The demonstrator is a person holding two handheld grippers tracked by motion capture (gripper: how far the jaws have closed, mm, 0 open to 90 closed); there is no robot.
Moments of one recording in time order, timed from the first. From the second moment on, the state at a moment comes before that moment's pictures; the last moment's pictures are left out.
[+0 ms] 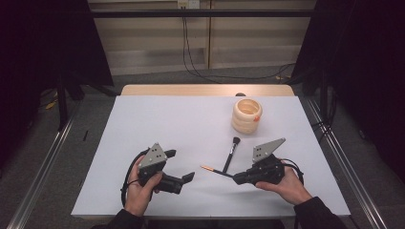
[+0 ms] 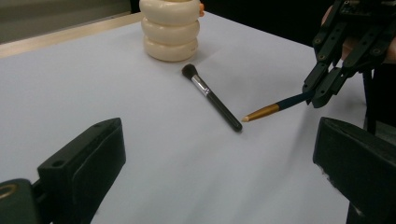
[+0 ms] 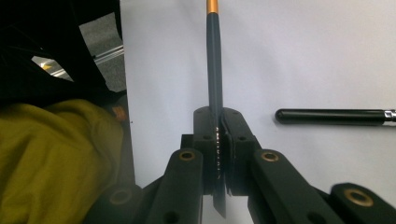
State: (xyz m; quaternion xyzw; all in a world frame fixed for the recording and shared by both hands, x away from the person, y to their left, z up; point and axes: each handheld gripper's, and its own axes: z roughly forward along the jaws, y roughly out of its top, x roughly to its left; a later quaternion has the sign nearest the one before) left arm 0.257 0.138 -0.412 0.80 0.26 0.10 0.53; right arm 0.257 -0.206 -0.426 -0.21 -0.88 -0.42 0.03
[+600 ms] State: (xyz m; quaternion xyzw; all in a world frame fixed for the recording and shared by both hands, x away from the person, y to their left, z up) left arm 0.252 0.132 -0.407 0.79 0.24 0.10 0.56; right arm 0.252 -0.211 -0.414 -0.21 -0.82 -0.53 0.01
